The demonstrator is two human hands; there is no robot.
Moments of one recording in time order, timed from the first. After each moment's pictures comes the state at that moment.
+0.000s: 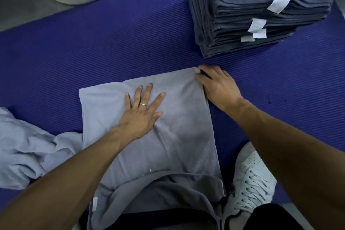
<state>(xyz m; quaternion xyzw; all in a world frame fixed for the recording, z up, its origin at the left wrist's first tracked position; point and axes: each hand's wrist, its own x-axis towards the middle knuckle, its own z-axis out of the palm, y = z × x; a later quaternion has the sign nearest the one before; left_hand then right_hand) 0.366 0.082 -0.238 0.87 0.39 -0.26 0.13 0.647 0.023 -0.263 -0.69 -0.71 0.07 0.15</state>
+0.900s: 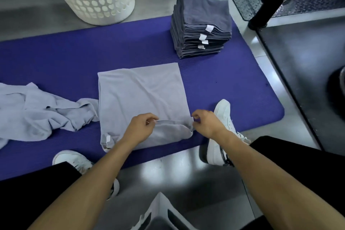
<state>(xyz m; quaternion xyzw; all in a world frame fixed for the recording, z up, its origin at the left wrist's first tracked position) 0.294 -0.124 -0.103 0.73 0.49 0.05 0.47 0.530 -0.224 -0.088 -0.80 -0.48 0.35 0.07</state>
